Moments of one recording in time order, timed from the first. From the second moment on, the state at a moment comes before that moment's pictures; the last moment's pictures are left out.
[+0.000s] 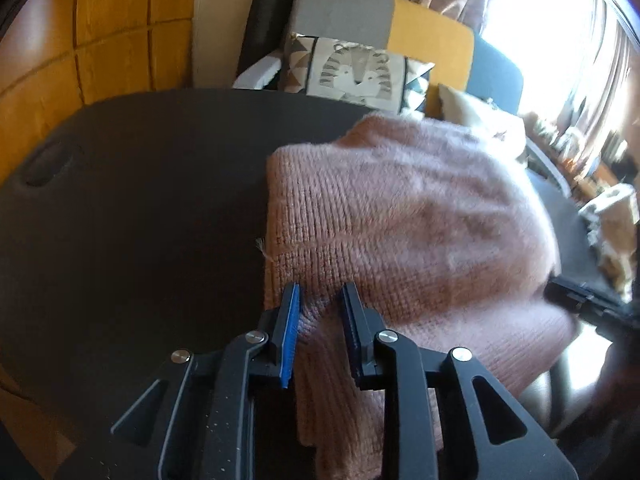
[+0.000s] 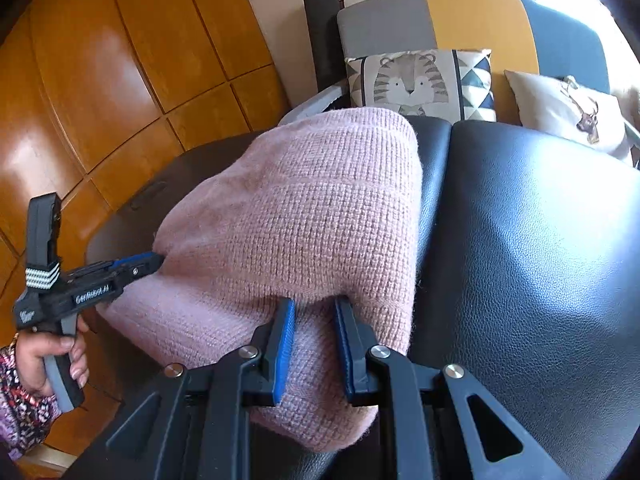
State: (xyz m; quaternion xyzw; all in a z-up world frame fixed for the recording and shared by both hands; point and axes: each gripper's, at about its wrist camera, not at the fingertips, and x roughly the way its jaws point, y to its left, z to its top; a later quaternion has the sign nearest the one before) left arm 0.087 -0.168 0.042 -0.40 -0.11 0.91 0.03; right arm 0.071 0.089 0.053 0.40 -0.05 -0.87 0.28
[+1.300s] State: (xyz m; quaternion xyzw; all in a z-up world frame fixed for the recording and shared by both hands) left arm 0.012 -0.209 0.017 -0.50 -0.23 0.82 0.15; right arm -0.005 0.147 0.035 0.51 -0.28 -0.75 0.32
